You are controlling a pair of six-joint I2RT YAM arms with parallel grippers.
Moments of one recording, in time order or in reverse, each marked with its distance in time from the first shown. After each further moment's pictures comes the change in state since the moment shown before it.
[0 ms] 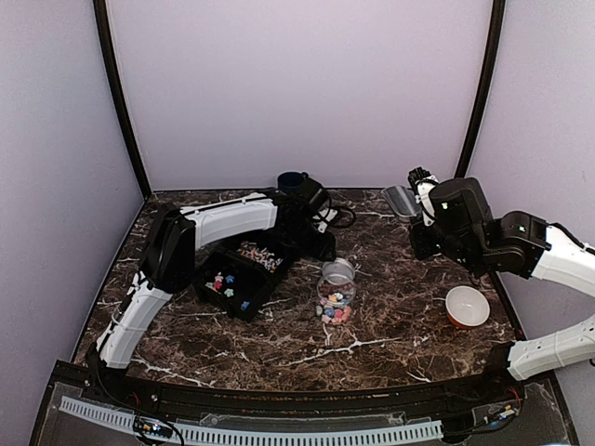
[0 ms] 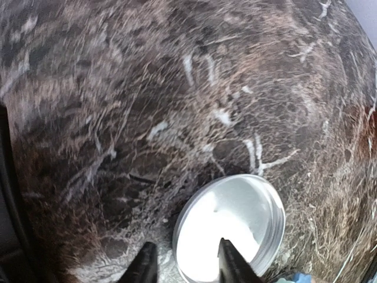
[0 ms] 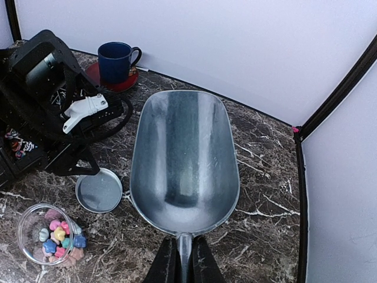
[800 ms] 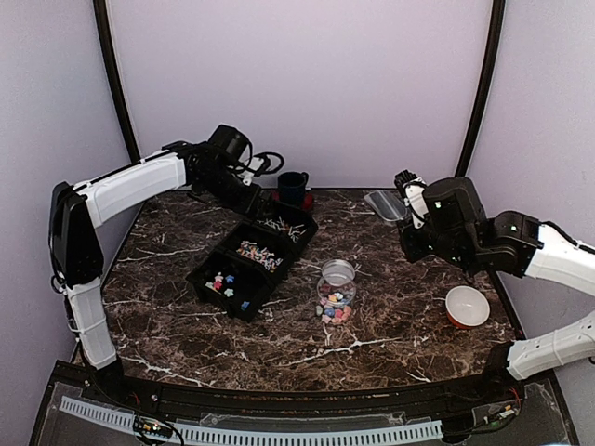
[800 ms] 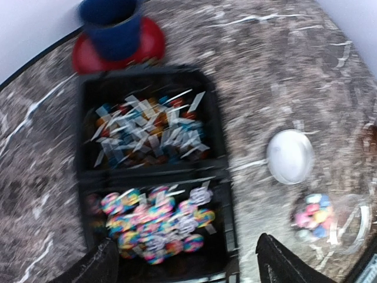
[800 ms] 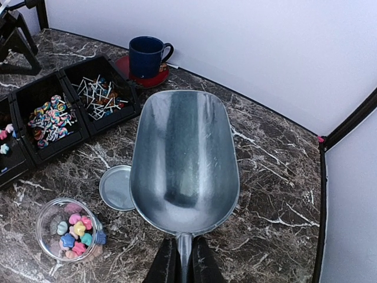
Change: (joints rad) left arm 0.208 -0.590 -0.427 -0.056 -0.123 0.111; right arm 0.000 0.029 0.000 0.047 -0.111 -0.039
